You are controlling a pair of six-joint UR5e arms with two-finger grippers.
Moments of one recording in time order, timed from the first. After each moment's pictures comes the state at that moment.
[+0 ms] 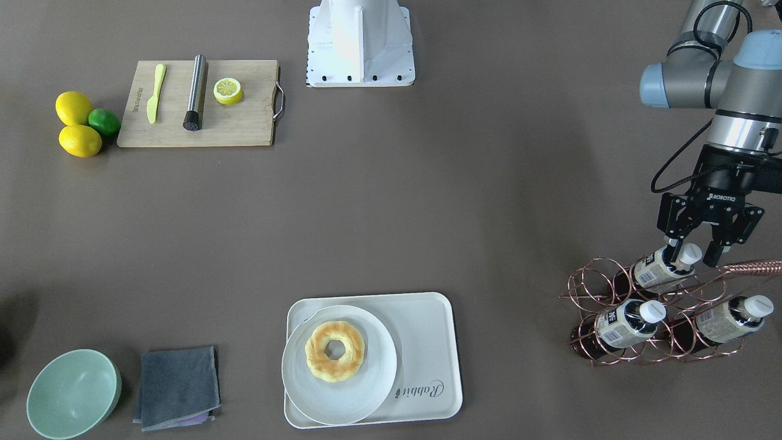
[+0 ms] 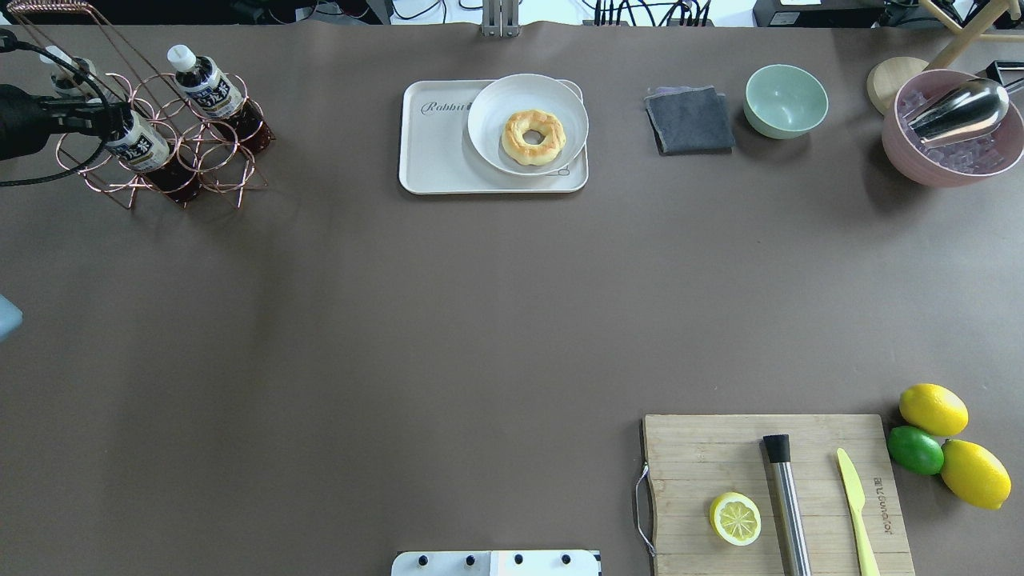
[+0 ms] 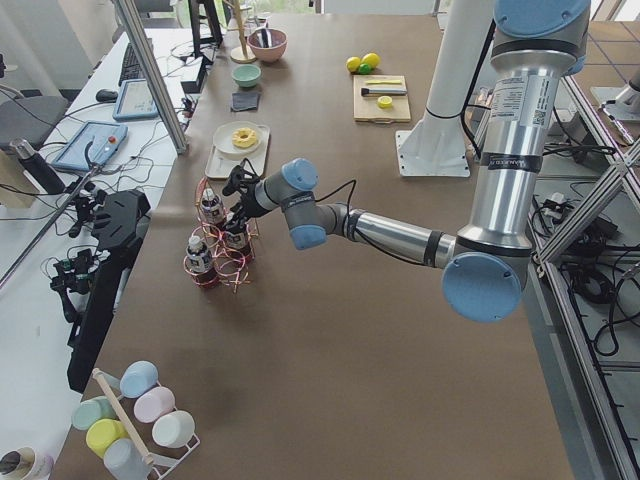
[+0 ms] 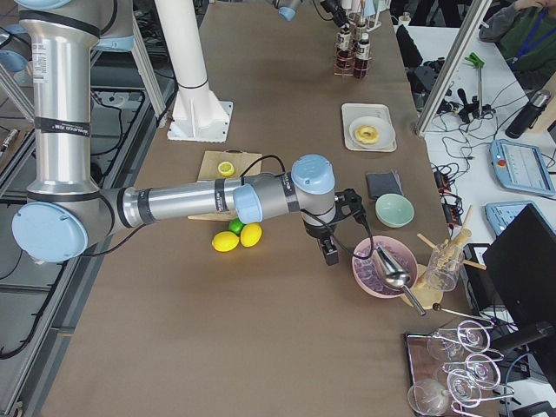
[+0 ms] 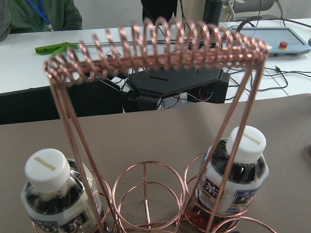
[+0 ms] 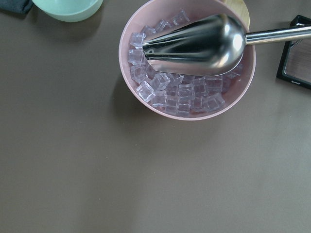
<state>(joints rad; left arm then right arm) -1.03 -1.68 -1.64 -2.56 -1.70 -0.84 1.52 -1.63 1.80 -1.43 2.33 -0.09</state>
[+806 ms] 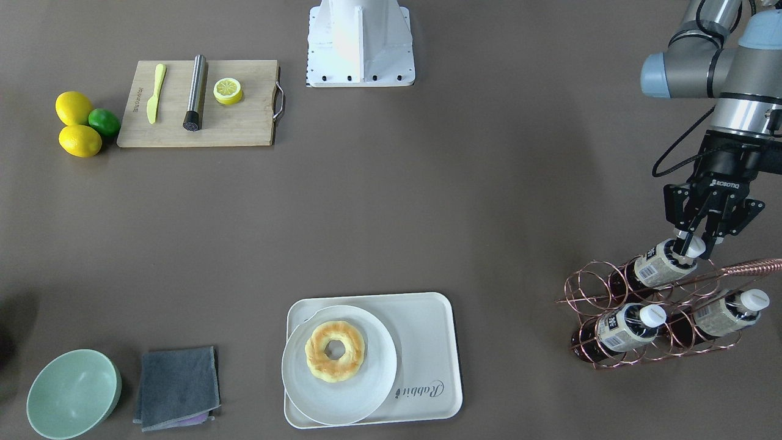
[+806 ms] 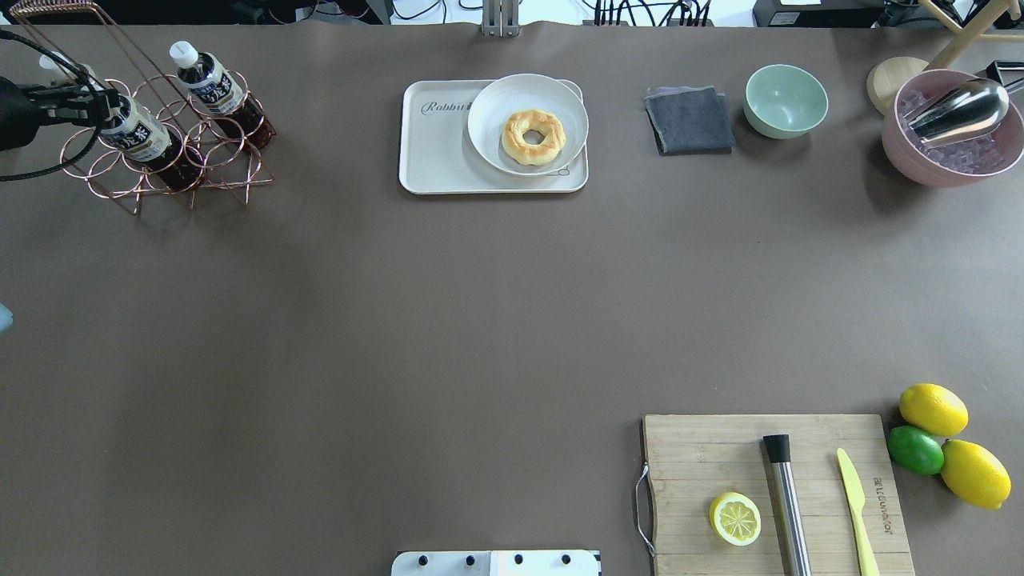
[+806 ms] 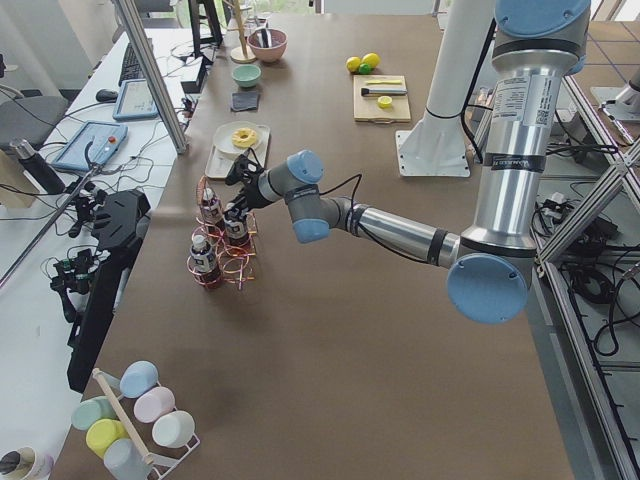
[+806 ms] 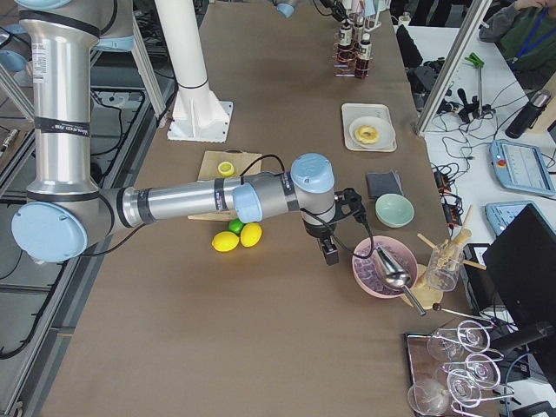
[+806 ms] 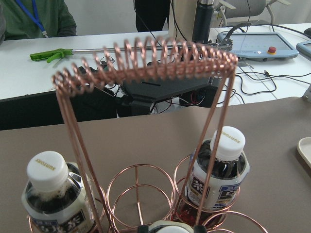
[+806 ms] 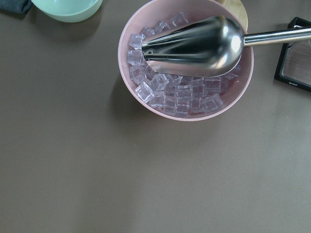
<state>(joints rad) -1.04 -1.67 -1.70 -2.55 -1.70 -0.83 1.53 -1.63 1.81 -1.43 2.32 -0.09</state>
